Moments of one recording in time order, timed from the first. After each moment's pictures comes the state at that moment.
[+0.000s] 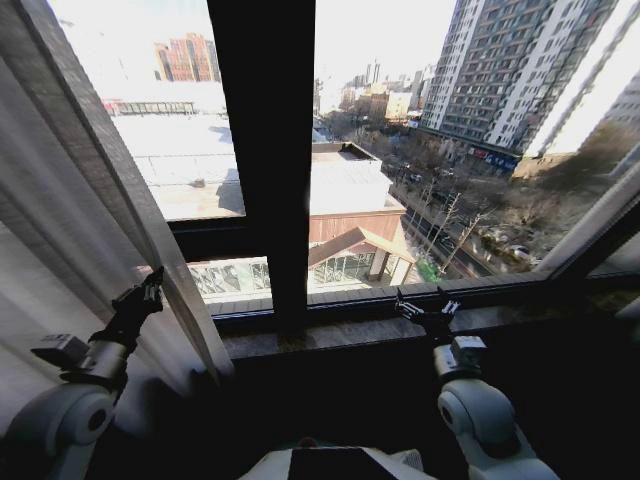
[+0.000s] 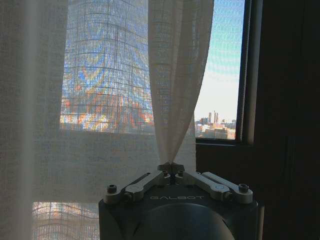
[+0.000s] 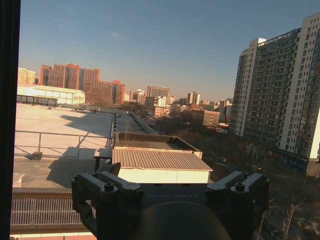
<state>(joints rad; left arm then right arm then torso) 1.66 -1.14 -1.01 -2.39 -0.70 0.29 -0.01 -1.61 1.23 0.61 2.31 0.23 -0.26 0.23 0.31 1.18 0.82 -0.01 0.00</state>
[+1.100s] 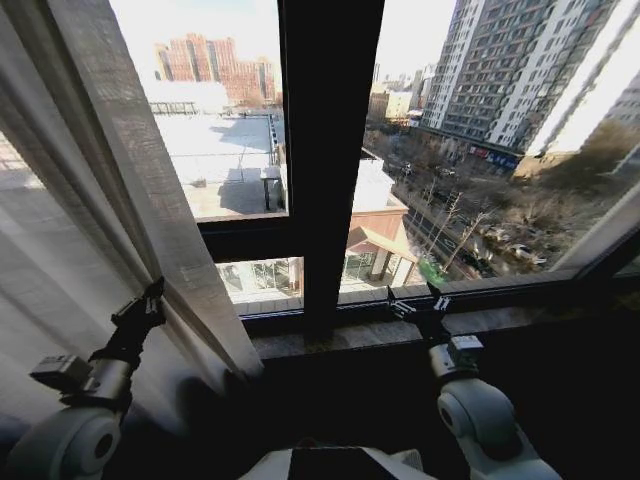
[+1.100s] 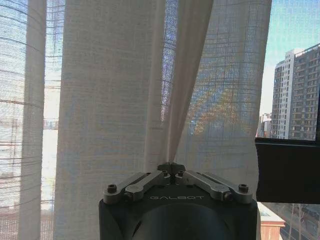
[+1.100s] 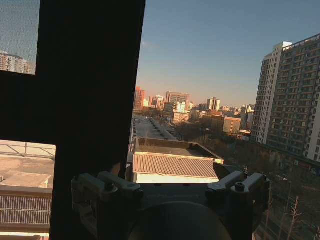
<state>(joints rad) 1.75 -1.26 -1.02 -2.47 -0.62 0.27 -0.01 -1.62 1.21 0.59 2.35 0.23 -0.25 0.17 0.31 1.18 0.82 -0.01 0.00</state>
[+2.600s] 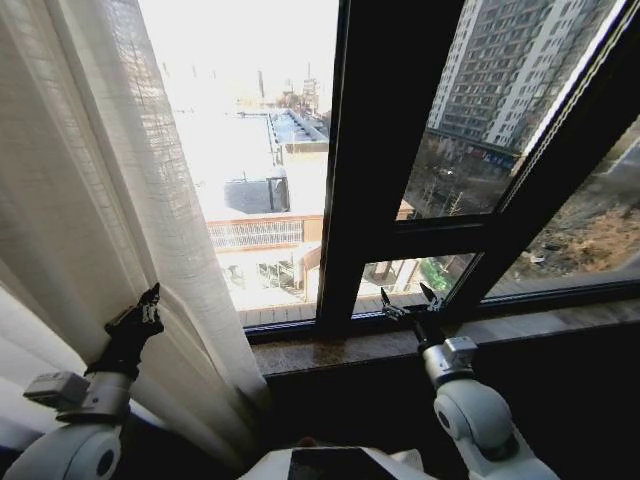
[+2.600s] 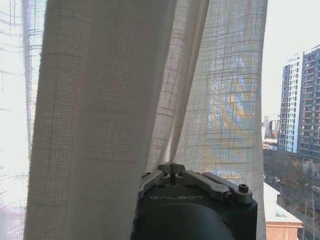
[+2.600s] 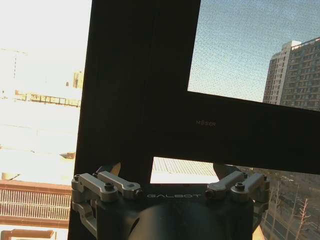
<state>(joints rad) 1.81 -1.34 -1.02 -2.50 -0.55 0.24 0.01 -1.63 1.19 0.56 2.34 0.22 -0.25 0.17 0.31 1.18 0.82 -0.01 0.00</state>
